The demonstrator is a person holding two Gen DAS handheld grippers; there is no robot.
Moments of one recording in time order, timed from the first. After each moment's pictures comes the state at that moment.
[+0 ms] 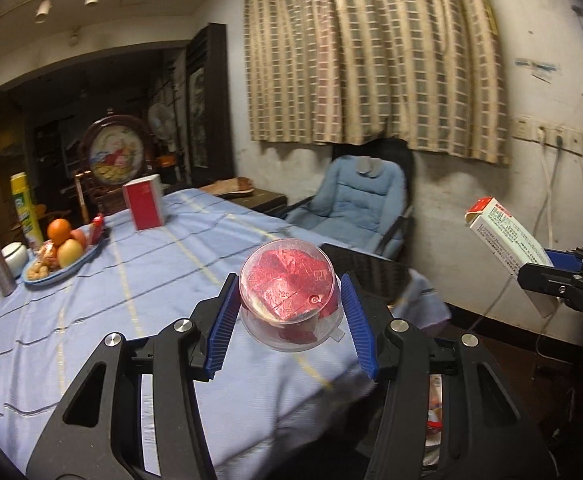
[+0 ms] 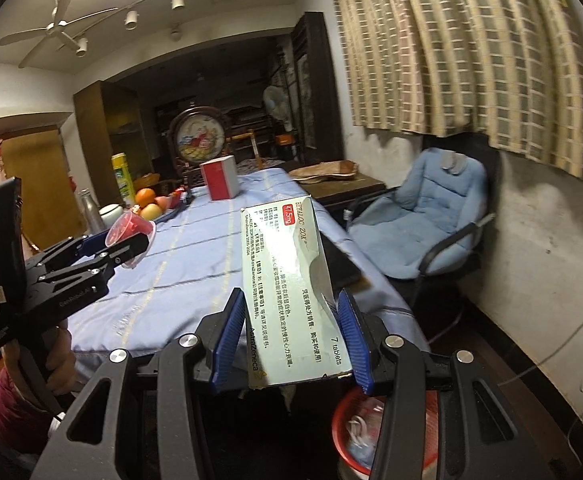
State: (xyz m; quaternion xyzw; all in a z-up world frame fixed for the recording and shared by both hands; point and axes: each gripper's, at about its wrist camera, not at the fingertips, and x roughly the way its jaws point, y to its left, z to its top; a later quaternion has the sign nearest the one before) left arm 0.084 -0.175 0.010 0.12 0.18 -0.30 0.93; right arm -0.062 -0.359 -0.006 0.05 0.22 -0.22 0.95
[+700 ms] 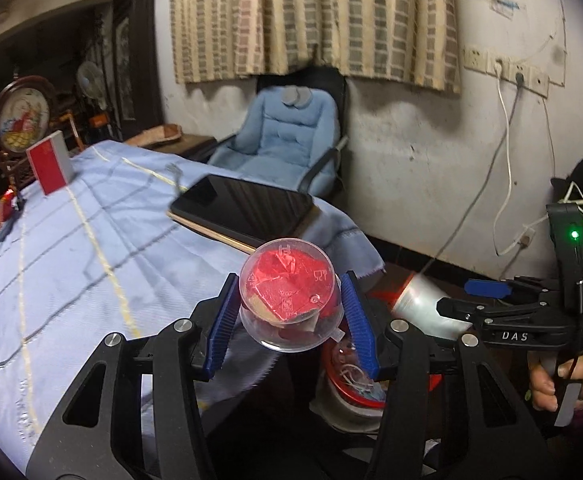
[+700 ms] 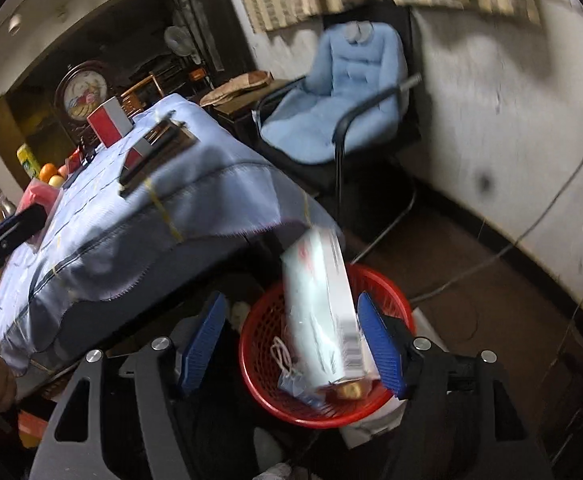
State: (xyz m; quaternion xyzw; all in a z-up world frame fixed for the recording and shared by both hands) left arm 0.090 -0.283 -0.066 0.16 0.29 -0.38 0.86; right arm -0.090 -0.493 -0.140 0.21 0.33 -0.31 0.87
